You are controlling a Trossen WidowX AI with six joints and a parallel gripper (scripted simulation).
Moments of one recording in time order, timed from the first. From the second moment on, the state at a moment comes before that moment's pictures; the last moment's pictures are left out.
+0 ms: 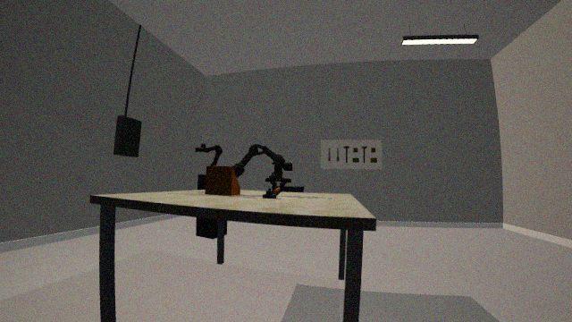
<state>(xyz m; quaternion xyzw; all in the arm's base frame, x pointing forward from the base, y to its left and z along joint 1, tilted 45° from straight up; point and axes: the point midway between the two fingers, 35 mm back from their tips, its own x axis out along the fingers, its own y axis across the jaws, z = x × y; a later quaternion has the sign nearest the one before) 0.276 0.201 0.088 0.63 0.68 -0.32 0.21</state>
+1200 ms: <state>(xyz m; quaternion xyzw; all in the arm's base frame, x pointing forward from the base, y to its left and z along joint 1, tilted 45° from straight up) 0.273 0.170 0.063 0.69 0.71 -0.11 0.00</state>
